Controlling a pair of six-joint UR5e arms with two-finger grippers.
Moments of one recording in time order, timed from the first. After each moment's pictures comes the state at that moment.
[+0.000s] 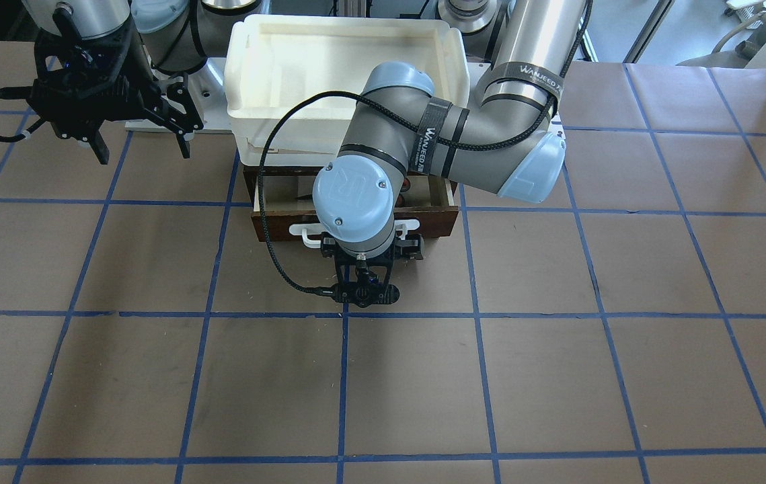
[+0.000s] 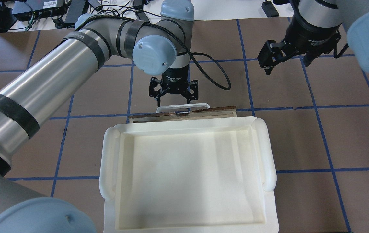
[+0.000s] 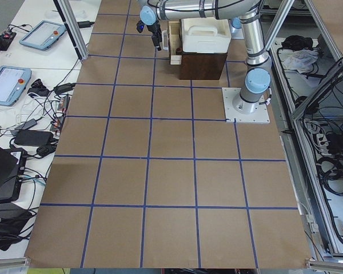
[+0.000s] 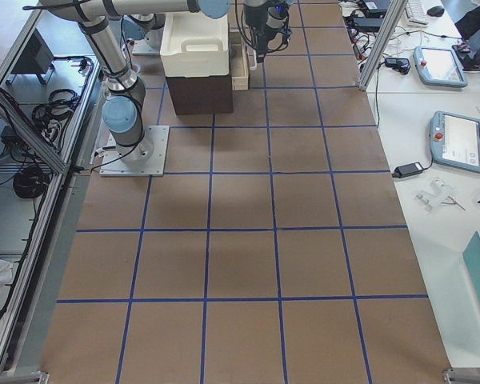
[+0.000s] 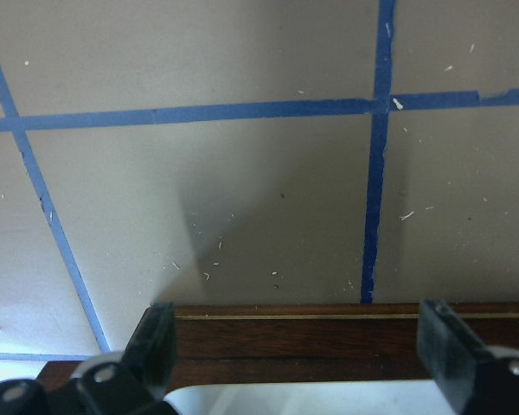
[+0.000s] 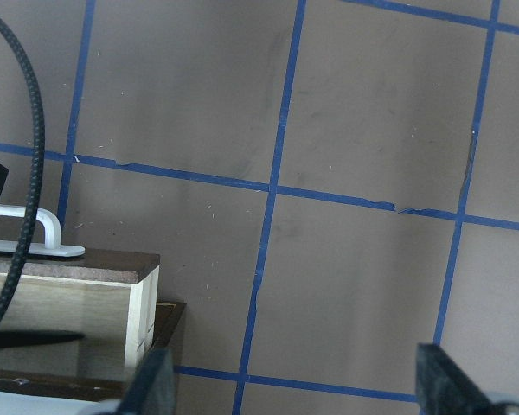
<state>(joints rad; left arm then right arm) -1.93 -2.07 -1.38 -1.59 1.59 -0.31 1.60 -1.63 1.59 -1.63 -1.61 -0.14</state>
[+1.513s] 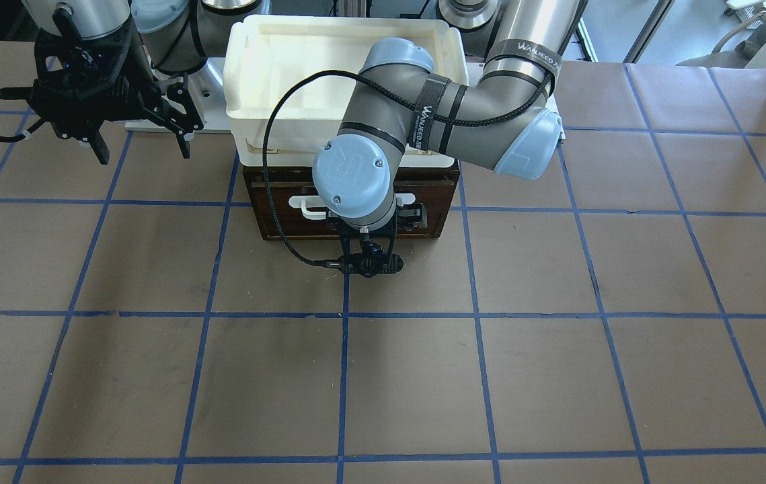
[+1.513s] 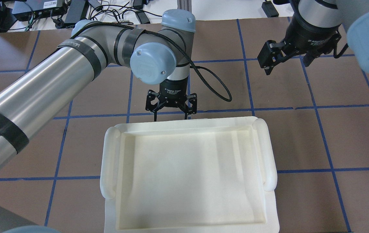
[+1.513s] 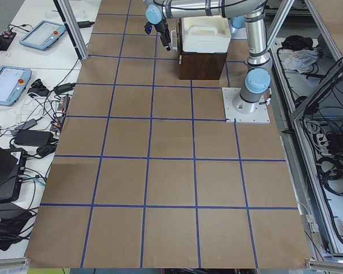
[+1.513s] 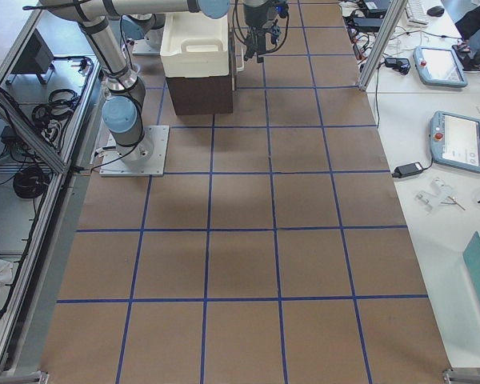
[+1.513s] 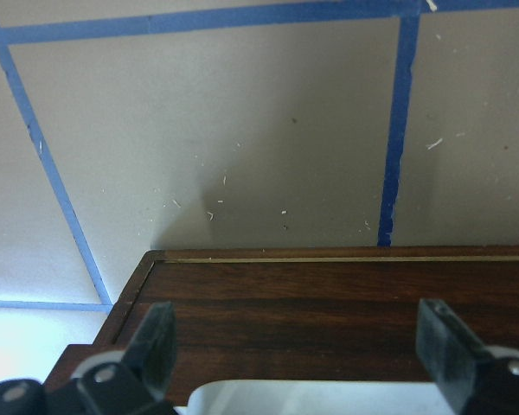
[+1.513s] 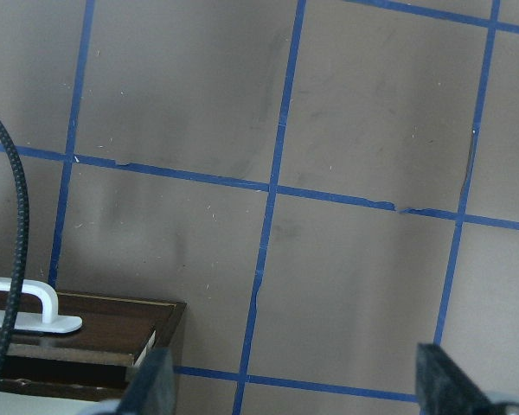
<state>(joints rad) -1.95 -2.01 -1.44 -1.68 1.59 -0.36 1.60 -1.63 1.59 -1.63 -1.61 -0.14</state>
